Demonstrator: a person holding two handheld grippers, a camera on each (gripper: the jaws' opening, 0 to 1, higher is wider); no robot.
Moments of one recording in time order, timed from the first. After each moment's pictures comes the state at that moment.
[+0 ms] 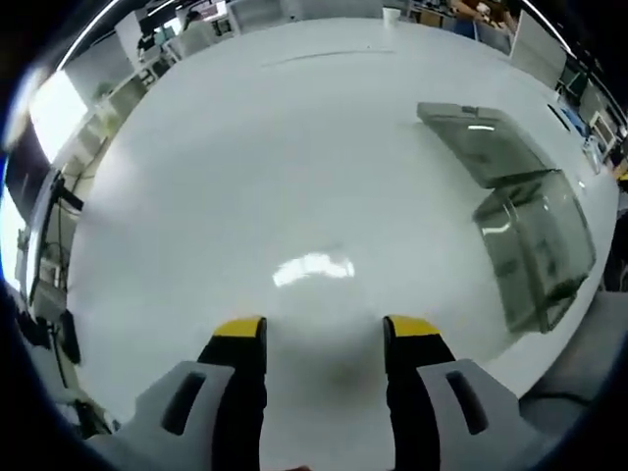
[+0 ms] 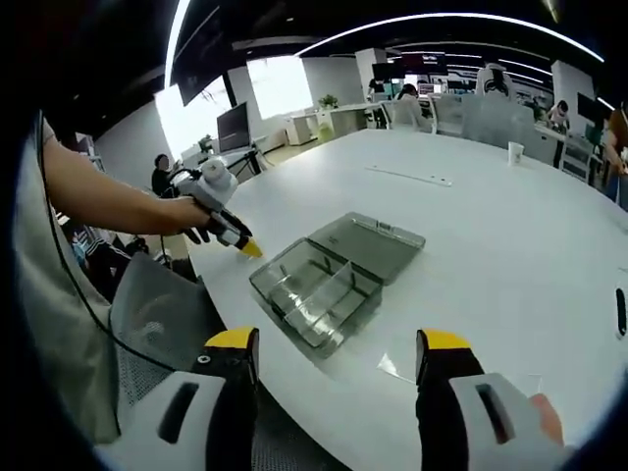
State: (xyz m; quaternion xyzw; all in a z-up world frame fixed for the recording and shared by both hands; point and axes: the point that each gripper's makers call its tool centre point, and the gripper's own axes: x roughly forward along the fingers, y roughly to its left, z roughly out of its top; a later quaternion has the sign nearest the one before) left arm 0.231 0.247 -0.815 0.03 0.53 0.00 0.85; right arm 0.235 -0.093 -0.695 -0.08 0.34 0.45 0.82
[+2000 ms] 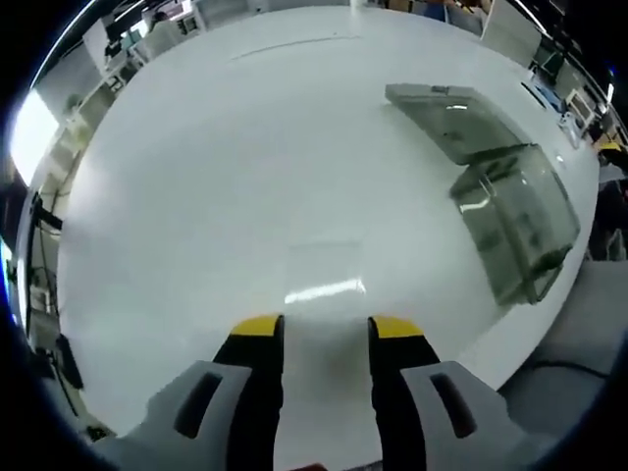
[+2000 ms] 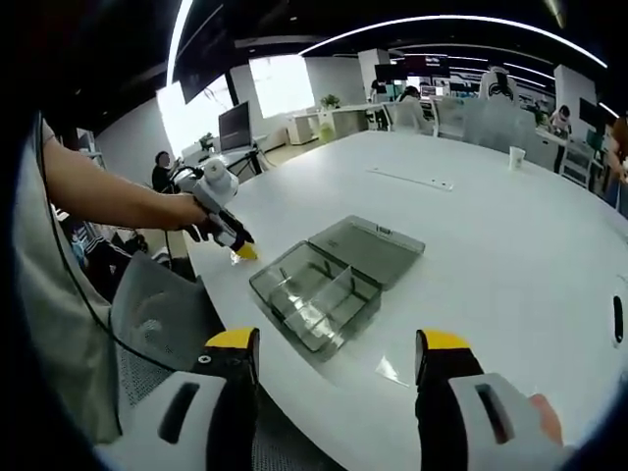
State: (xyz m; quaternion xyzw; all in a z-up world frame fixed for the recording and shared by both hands) left arm 0.227 0.239 -0.820 0.05 0.55 -0.06 0.83; right arm 0.236 -0.090 -0.688 -0.08 0.34 0.45 0.82
